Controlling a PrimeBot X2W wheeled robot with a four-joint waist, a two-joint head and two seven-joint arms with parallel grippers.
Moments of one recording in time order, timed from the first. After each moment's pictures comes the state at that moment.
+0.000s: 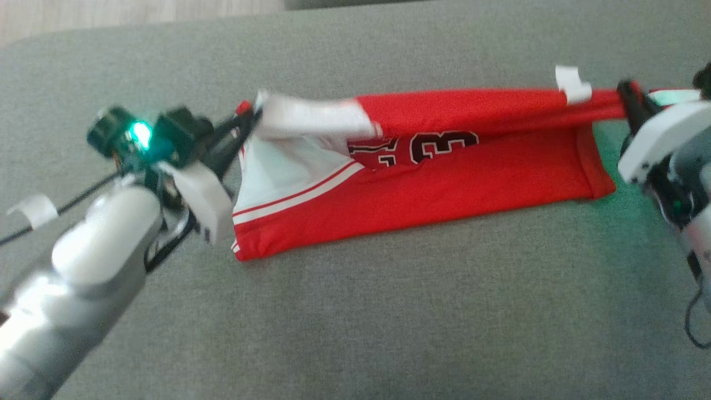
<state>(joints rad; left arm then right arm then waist) -0.92 0.49 -1.05 0.54 -0.64 -0.12 -0.07 -0.81 -0.43 0.47 0.91 0.73 0.13 0.06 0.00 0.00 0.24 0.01</state>
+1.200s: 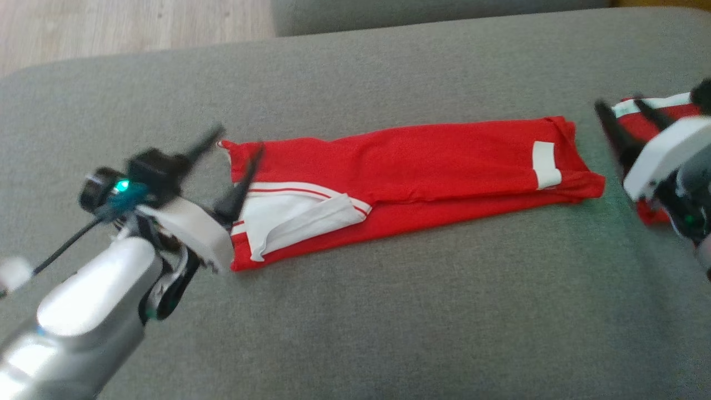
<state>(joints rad) -0.70 0.60 -1.00 0.23 -0.81 0.08 0.01 -0.74 -0.57 0.69 0.76 0.90 0.13 0.10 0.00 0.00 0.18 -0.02</state>
